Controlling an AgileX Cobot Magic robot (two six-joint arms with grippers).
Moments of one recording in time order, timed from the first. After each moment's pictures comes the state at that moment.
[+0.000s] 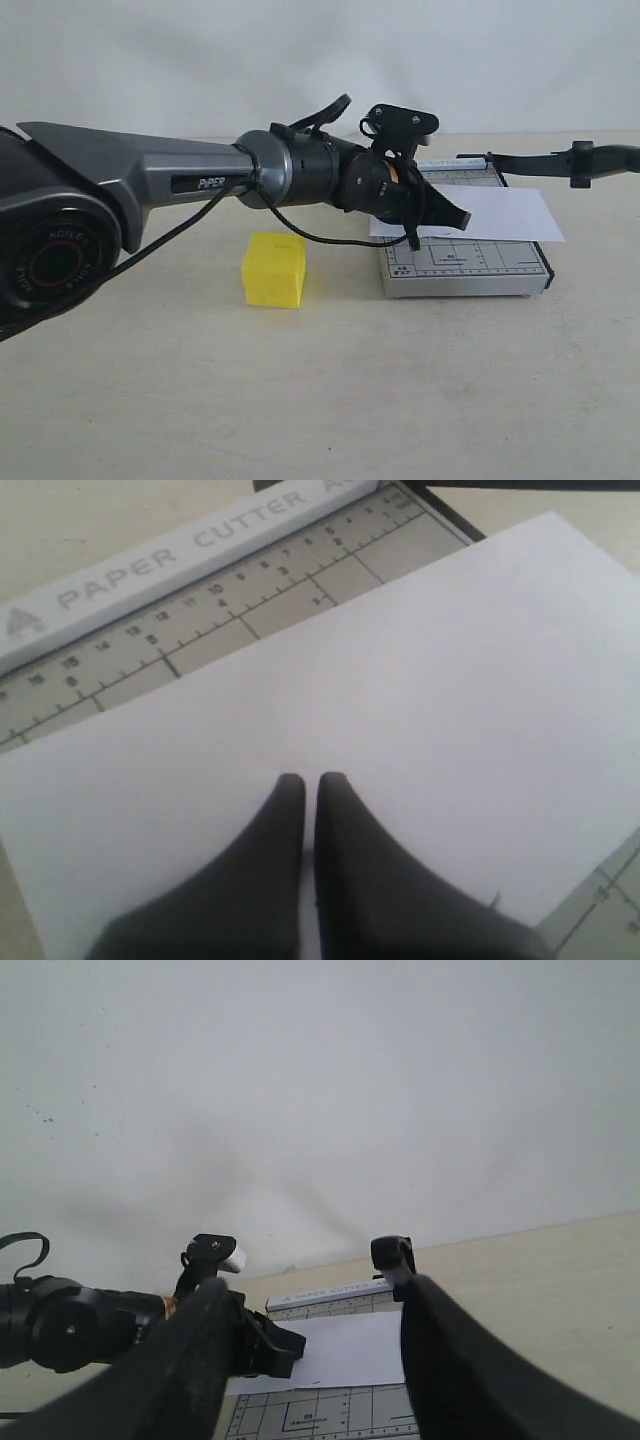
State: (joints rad) left arm -0.87 2.48 -1.92 -0.09 0.21 0.00; right arm 0.10 0.00 -0.19 0.24 0.22 0.04
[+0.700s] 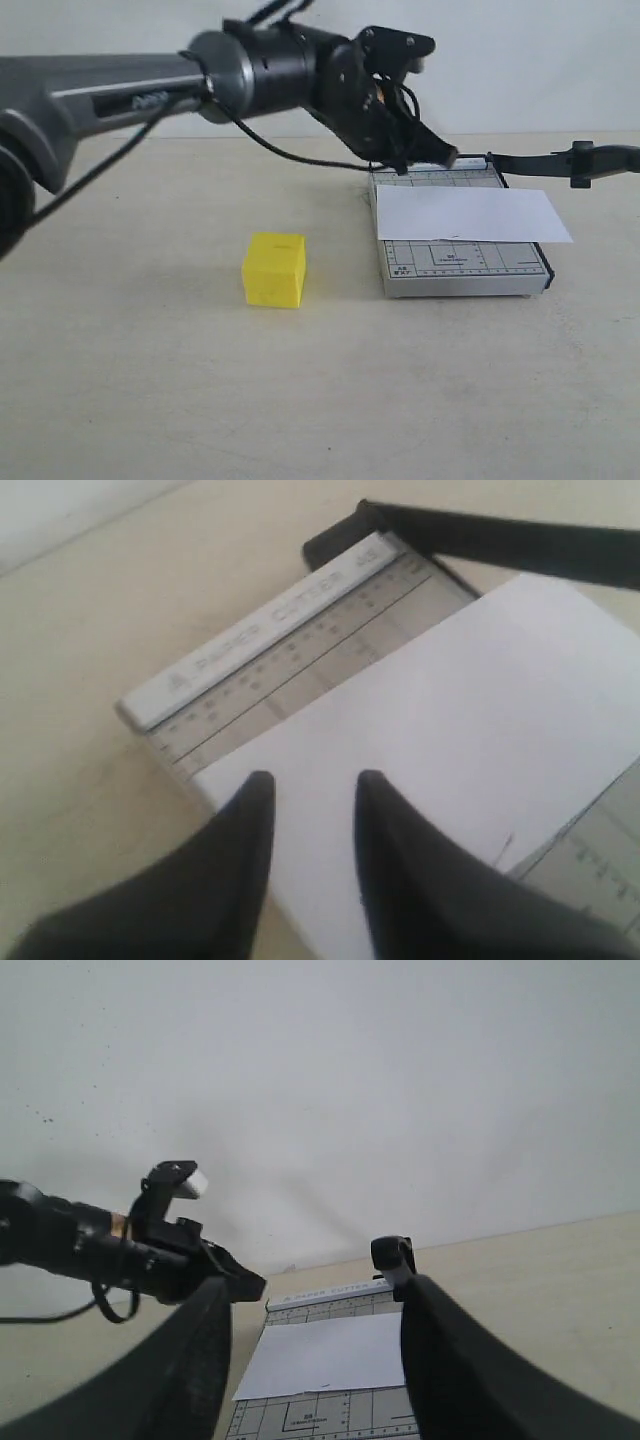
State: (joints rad) left arm -0.83 2.33 -2.01 -0.02 0.54 0.00; right arm 0.10 0.00 -0.19 0.24 0.22 0.04
